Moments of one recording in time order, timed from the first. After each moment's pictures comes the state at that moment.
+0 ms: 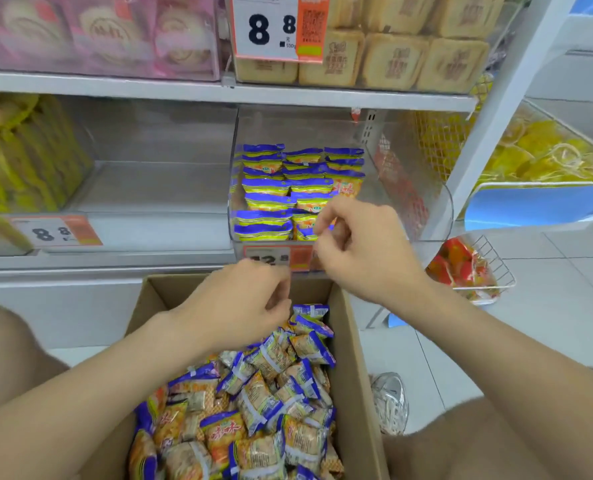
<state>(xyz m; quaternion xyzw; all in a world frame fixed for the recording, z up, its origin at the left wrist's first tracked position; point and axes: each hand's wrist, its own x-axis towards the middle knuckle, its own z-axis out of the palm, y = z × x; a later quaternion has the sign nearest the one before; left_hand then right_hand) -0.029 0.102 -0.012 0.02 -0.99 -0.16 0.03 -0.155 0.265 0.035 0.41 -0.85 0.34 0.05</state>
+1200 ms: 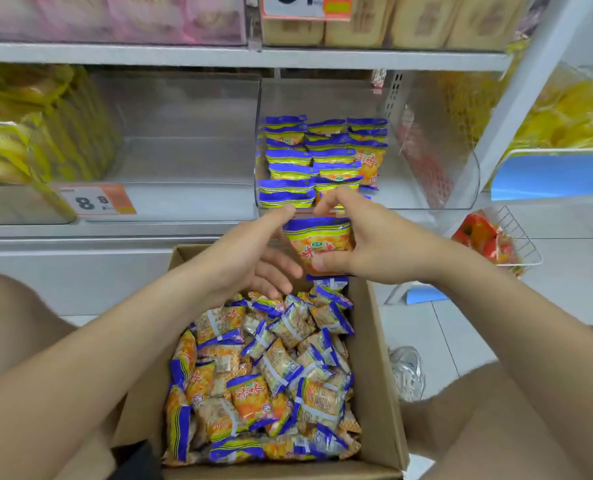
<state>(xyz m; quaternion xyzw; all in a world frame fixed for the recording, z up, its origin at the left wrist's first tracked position) -0.011 0.103 0.011 0.26 -0.66 -0.70 -0.07 -0.136 0.272 0.040 0.45 -0.81 0.28 -0.24</state>
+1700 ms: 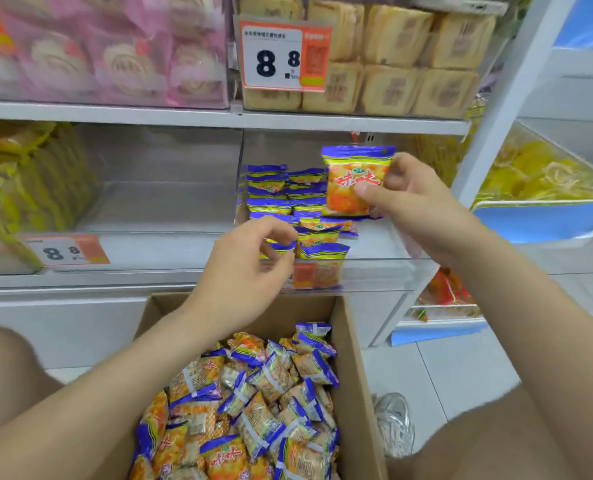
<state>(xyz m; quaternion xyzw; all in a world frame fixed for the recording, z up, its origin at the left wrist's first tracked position) -0.044 0.099 0.013 0.10 -0.88 -0.39 0.25 -0.220 0.277 0.082 0.27 -0.75 0.59 -0.16</state>
